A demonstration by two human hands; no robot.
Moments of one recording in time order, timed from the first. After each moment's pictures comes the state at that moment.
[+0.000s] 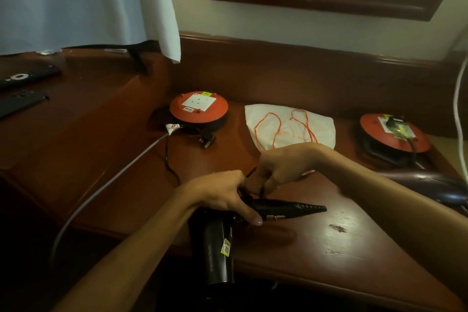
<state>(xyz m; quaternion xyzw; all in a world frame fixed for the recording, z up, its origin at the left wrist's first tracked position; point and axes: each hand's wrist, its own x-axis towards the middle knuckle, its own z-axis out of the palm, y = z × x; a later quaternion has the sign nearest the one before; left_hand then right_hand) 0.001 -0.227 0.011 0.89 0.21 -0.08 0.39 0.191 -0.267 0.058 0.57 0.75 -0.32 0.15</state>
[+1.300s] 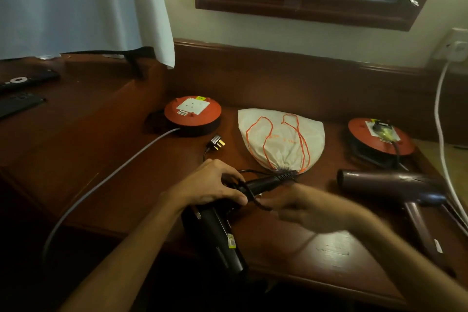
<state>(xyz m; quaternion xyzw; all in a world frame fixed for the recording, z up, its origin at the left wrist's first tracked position) -0.007 -0.226 0.000 0.88 0.29 0.08 0.37 0.209 -0.388 0.040 0.56 0.76 -0.31 -0.10</state>
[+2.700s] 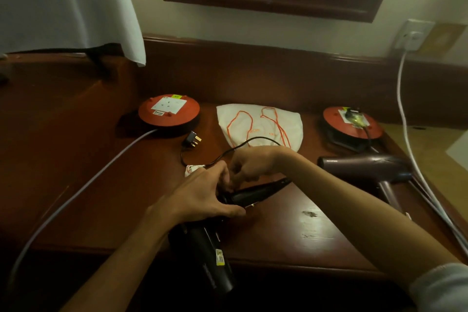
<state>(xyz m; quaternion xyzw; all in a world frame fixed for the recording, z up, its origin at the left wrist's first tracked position) -0.007 -0.252 0.002 0.91 0.23 0.11 0.32 0.190 -0.277 0.040 0.64 0.67 -0.38 0.02</state>
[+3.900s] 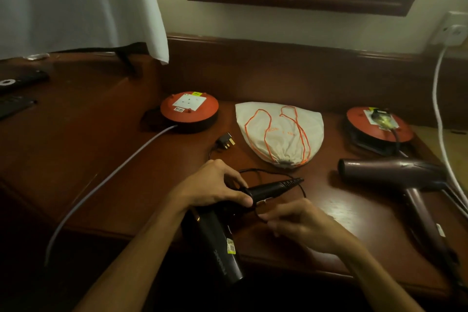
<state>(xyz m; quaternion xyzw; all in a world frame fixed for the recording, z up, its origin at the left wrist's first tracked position) -0.008 -0.237 0.007 0.88 0.27 0.05 0.39 0.190 -0.416 -0.022 0.61 0.60 -0.41 -0.32</state>
